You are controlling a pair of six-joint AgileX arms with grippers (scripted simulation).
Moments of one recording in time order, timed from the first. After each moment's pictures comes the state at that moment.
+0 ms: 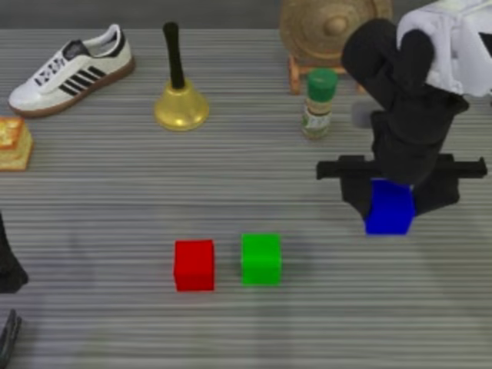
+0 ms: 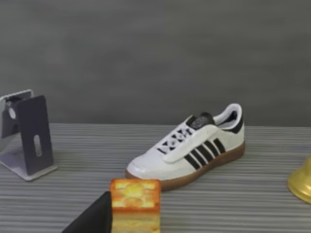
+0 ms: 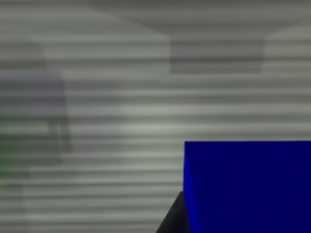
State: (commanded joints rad) left arm 0.02 0.00 0.00 0.00 0.00 0.00; right arm 0.50 1.94 1.49 -1.13 0.00 0.52
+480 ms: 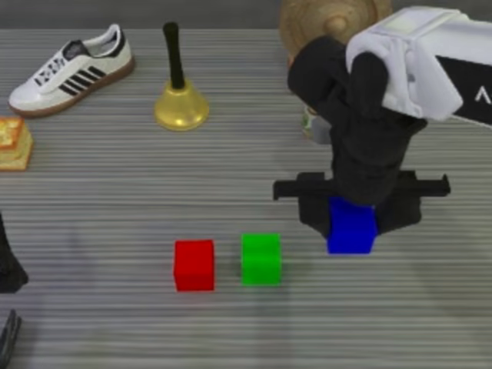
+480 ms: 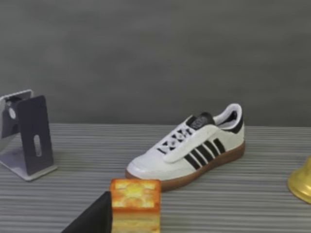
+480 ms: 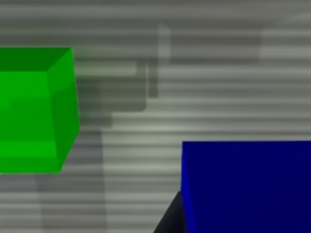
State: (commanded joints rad) left arm 0.02 0.00 0.00 0.00 0.00 0.00; right arm 0.64 1.93 1.51 -1.15 0.01 0.65
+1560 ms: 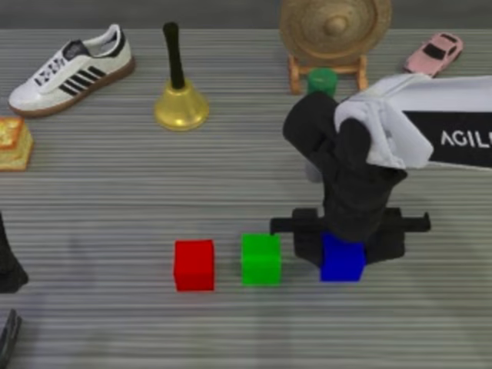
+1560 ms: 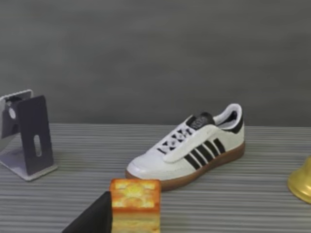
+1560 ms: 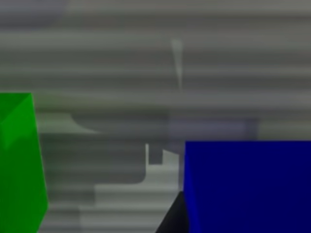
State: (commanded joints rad) left arm 0.02 0.00 0.00 0.00 0.00 0.00; right arm 0.65 2.01 1.33 -0.89 0.01 0.66
